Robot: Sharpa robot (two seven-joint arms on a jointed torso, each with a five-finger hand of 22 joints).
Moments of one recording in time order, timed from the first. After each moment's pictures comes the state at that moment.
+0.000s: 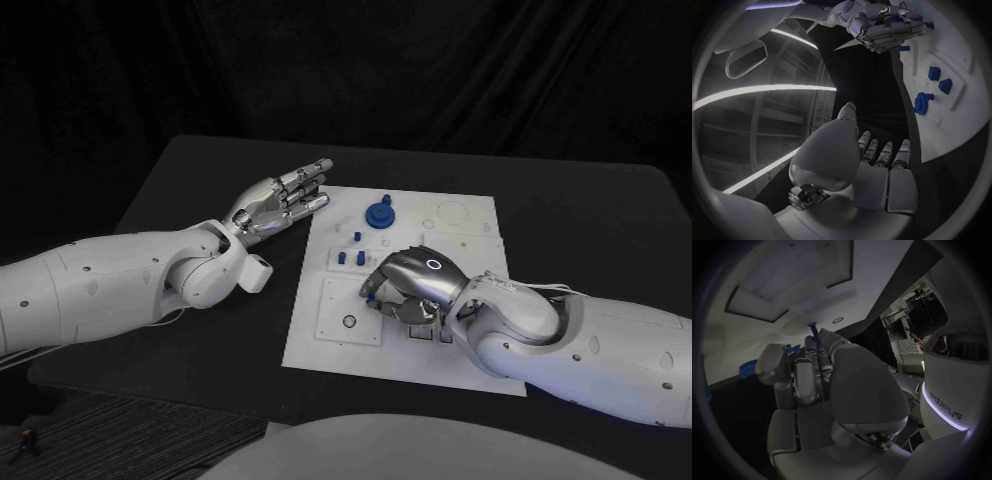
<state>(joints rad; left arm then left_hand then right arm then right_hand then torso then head) 1.17 -0.96 -0.22 1.50 -0.27 -0.08 0.68 1.49 0.12 -0.21 0.26 0.37 0.27 0.00 0.03 0.03 0.01 0.01 0.14 0.02 0.01 0.14 0.00 0.00 0.17 0.03 0.29 0.02 0.10 1.12 -0.68 -0.25 1.68 -1.71 -0.50 -0.07 1.51 -0.12 0.34 0.10 0.21 1.11 0.13 0.07 0.14 1.18 0.07 0.17 0.08 1.46 -0.01 1.32 1.19 0.11 1.41 0.09 1.03 1.31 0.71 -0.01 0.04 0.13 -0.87</state>
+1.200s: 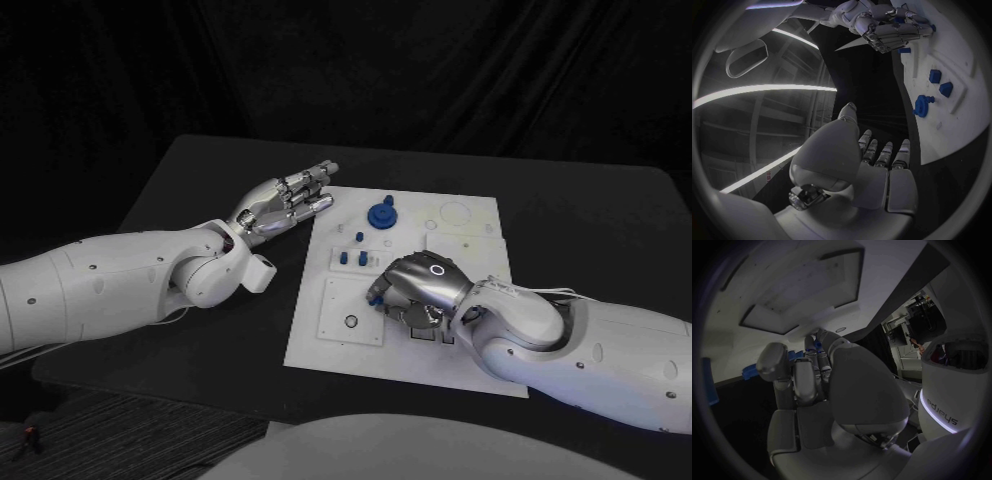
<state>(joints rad) 1.17 -0.95 -0.22 1.50 -0.27 -0.07 0.68 1.50 0.13 -0.21 0.26 0.37 0.30 0.03 0.03 0.04 0.01 0.01 0.14 0.02 0.02 0.15 0.00 0.00 0.17 0.03 0.29 0.02 0.10 1.11 -0.69 -0.25 1.67 -1.77 -0.47 -0.08 1.52 -0.13 0.35 0.10 0.21 1.09 0.14 0.07 0.14 1.17 0.08 0.15 0.08 1.46 0.00 1.31 1.17 0.11 1.40 0.10 1.01 1.31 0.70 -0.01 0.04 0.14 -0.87</state>
